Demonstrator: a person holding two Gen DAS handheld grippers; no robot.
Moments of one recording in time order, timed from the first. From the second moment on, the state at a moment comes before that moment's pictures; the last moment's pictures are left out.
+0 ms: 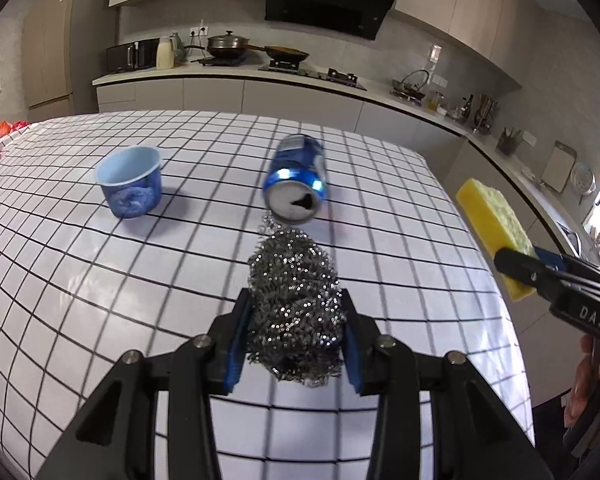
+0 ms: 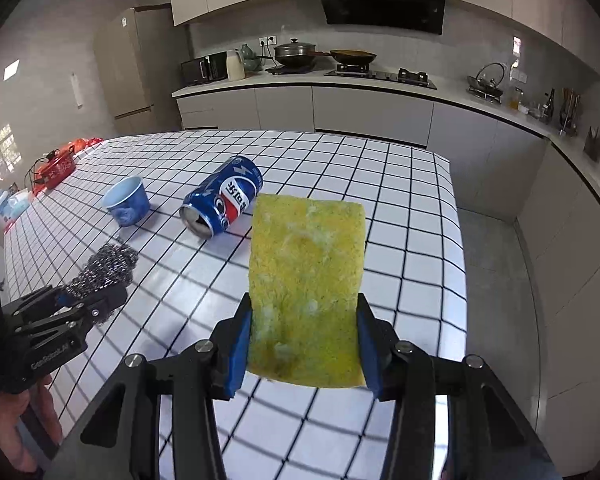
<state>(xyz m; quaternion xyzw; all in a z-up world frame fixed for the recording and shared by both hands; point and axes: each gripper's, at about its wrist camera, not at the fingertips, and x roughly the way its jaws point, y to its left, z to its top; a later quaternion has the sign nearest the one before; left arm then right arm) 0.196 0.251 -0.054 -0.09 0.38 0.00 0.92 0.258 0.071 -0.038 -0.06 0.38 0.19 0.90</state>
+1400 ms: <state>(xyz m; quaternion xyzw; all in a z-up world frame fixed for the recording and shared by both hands) 0.157 -0.058 -0.047 0.00 0.39 -0.20 0.90 0.139 -0.245 -0.044 0.00 0.41 0.06 0.91</state>
